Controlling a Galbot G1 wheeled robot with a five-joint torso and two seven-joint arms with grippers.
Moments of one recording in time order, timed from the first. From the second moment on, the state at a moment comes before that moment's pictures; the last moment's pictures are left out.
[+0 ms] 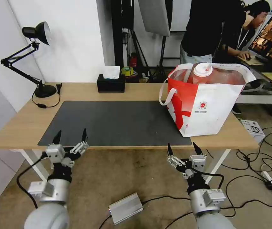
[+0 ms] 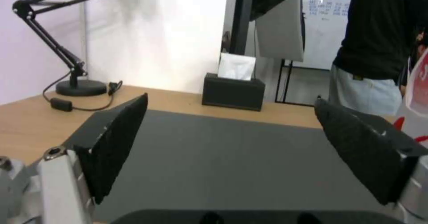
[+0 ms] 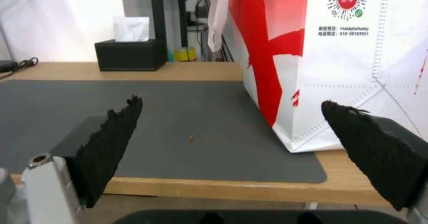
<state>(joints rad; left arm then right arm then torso) 1.66 -1.28 -0.50 -2.25 -0.28 -0.13 -0.22 -1.43 0.82 -0.03 2.28 0.35 0.07 0.76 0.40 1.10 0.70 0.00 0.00</state>
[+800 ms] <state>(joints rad) 1.75 -1.39 -0.45 -2.16 -0.14 -0.26 -0.18 -1.43 0.82 -0.03 2.28 0.35 0.07 0.76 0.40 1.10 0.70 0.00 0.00</state>
